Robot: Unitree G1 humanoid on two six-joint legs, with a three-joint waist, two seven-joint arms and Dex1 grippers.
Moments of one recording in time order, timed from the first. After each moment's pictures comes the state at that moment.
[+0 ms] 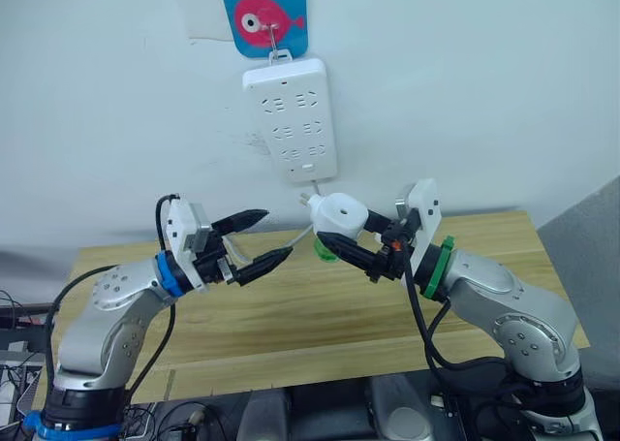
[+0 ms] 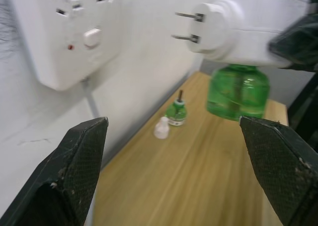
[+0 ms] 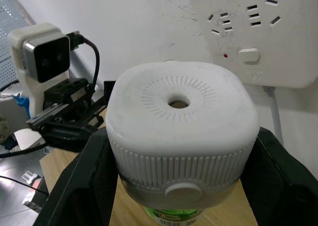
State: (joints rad) left arm -0.15 0.65 0.16 -0.30 -0.65 0.38 -0.90; right arm -0.34 -0.35 0.10 -0.68 0.81 0.88 0.28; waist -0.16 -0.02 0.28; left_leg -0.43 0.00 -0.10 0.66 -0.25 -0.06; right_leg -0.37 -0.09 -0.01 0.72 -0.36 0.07
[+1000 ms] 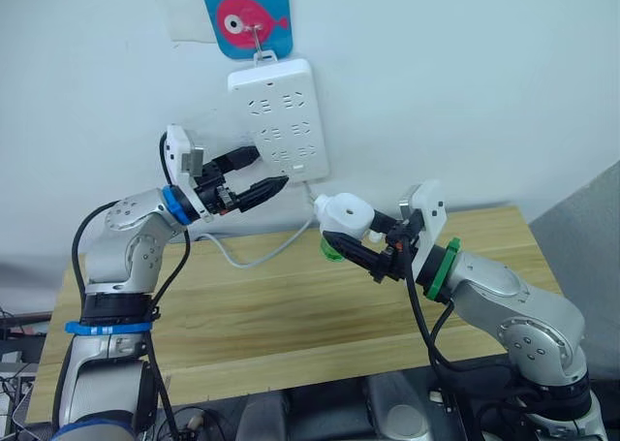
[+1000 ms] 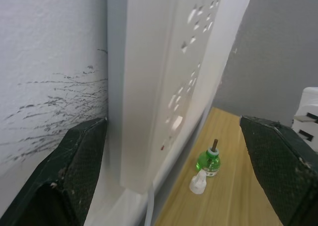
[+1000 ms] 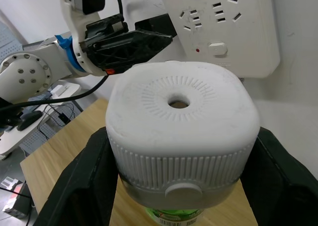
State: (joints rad) left arm -0.60 0.57 0.14 0.18 -0.58 0.33 -1.04; right arm -0.33 -0.37 0.09 -0.70 0.81 0.90 0.23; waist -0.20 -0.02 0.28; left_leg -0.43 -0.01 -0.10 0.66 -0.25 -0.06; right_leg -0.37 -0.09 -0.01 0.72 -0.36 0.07
